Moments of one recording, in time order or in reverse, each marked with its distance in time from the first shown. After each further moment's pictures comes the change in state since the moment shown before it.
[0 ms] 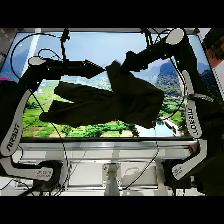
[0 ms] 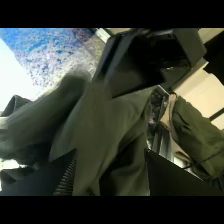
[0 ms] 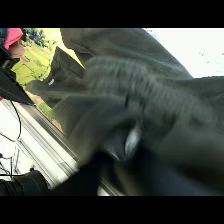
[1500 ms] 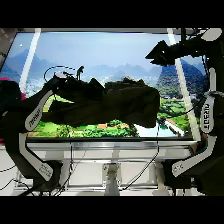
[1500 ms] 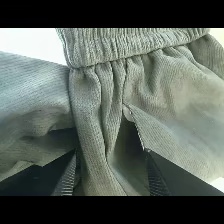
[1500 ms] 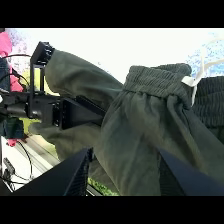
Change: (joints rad) left arm -0.024 -0.324 -0.002 0.266 0.113 -0.742; right arm -0.294 0.008 0.003 0.080 0.046 -0.001
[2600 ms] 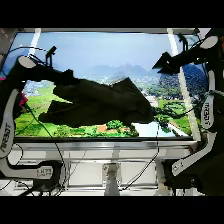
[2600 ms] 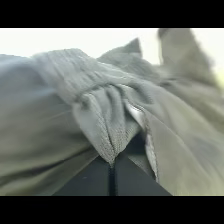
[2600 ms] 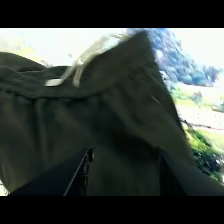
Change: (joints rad) left arm 0.175 0.378 0.000 0.532 -0.058 -0.084; right arm -0.072 -0.063 -0.093 -0.138 0.042 -0.005
